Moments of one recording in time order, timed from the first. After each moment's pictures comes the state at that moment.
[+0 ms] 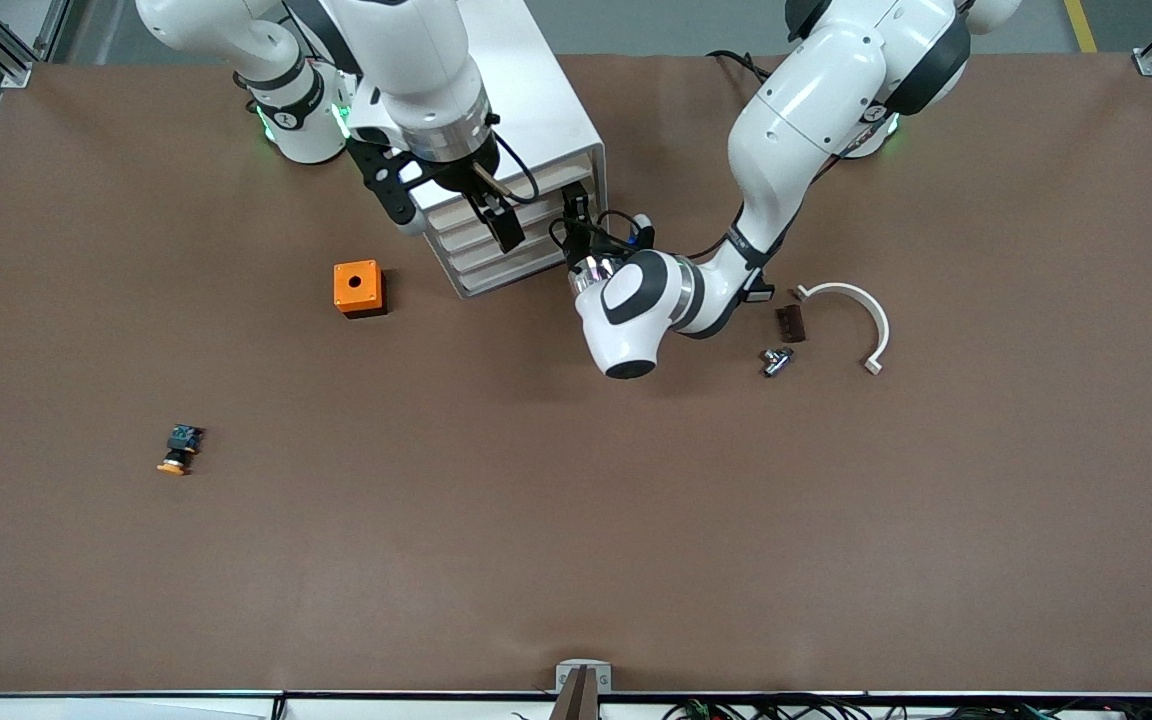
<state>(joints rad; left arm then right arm) -0.58 0.92 -0.24 -1.43 -0.90 1.39 -2.27 0.79 0.15 -0.05 -1.60 0.09 1.78 1.71</state>
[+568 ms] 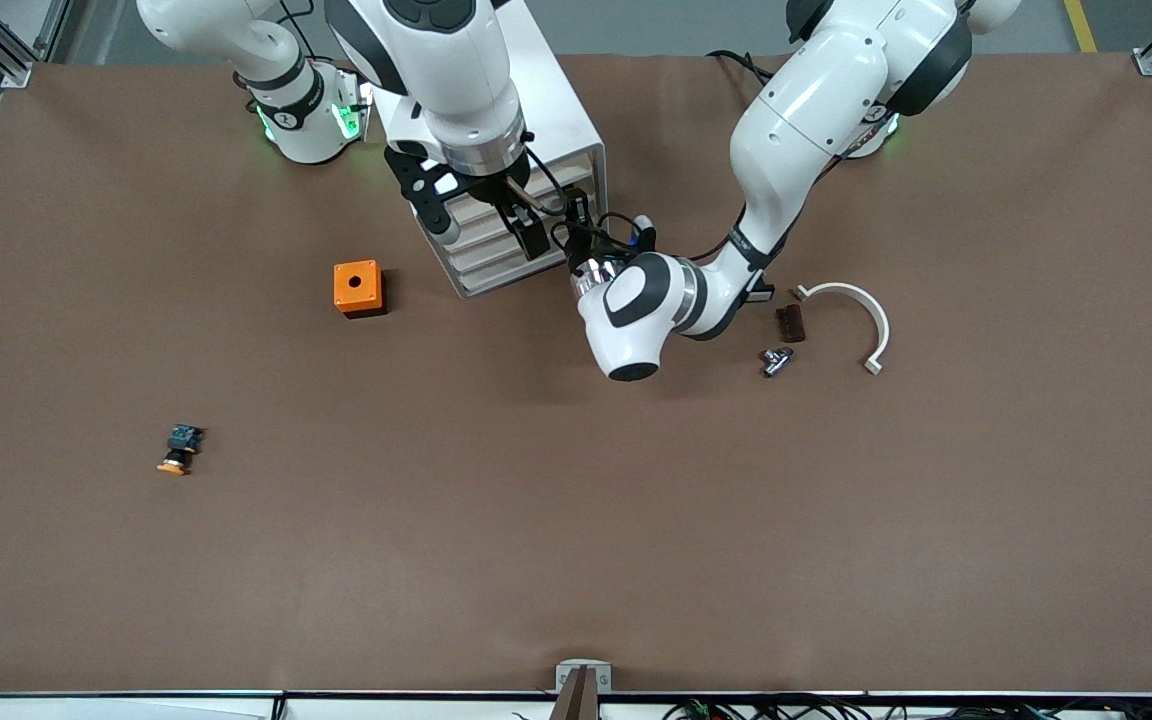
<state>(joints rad) -0.57 0.92 -0.23 -1.43 -0.91 1.39 -2.29 0.82 0.20 -0.05 -1.59 0.09 1.82 1.78</state>
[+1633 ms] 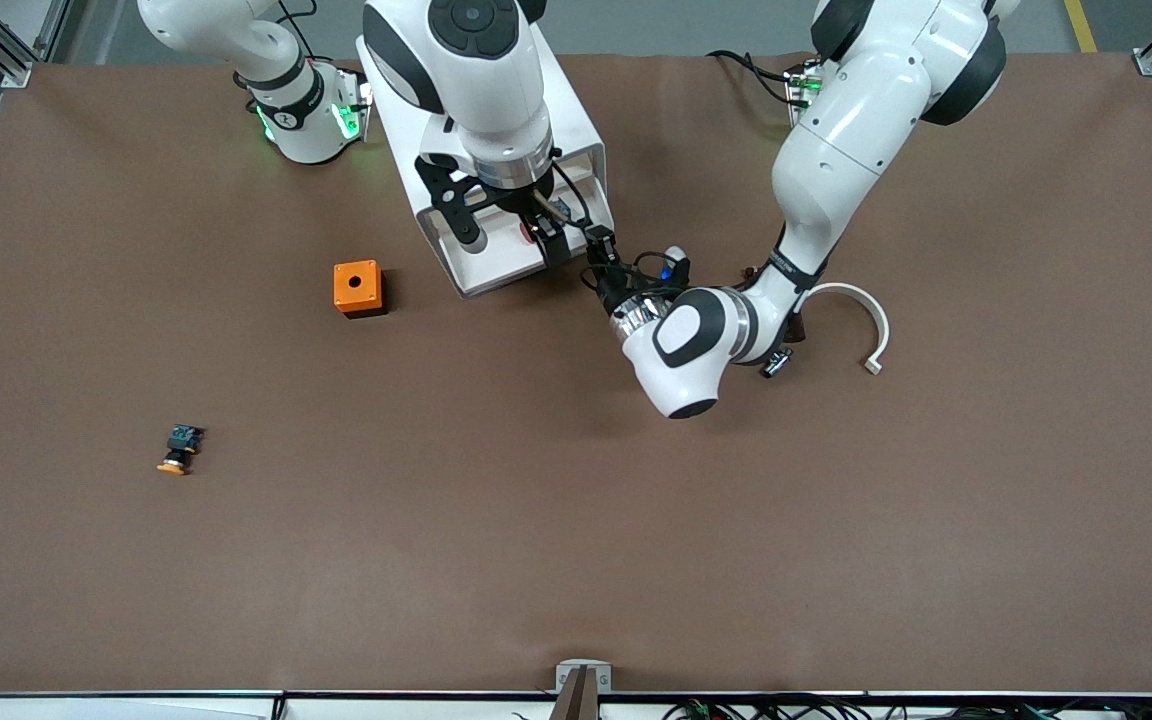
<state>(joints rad) -0.43 0.92 -0.22 -1.43 -0.94 1.39 -2.30 0.85 0.26 -0.05 -1.57 0.09 1.83 1.82</state>
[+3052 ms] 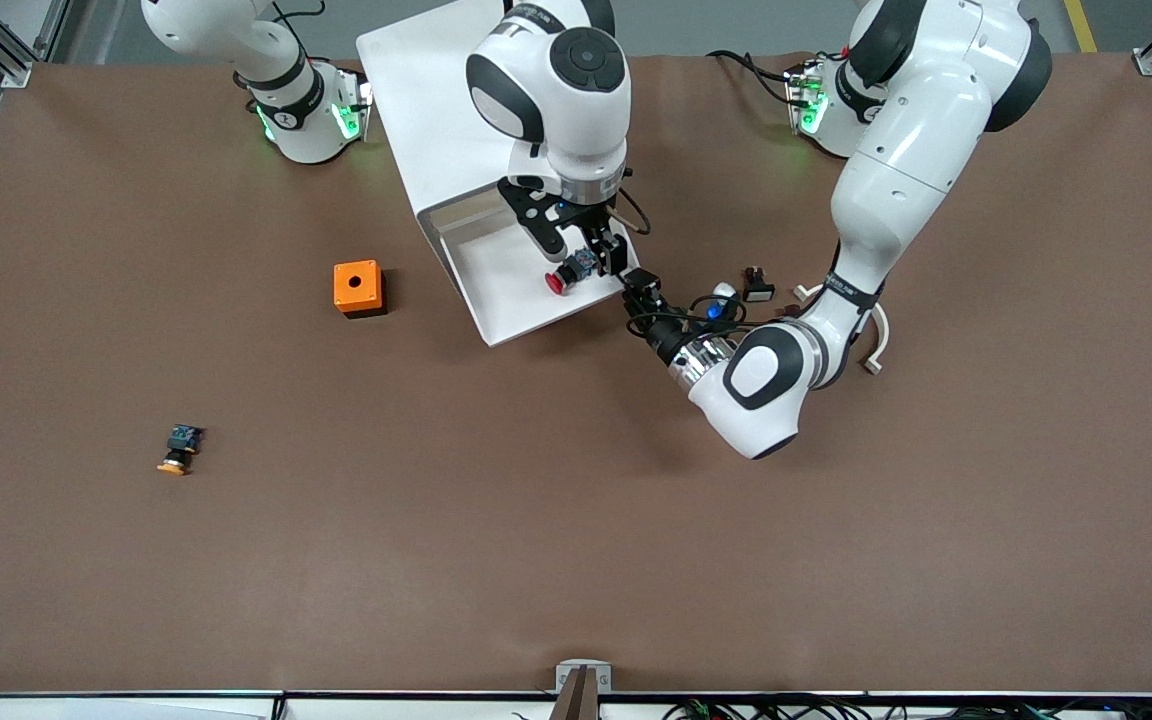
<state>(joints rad) -0.29 0.92 -0.22 -1.42 -0.96 1.41 -2.26 0.98 0.42 -0.05 -1.57 0.02 1.97 1.87</state>
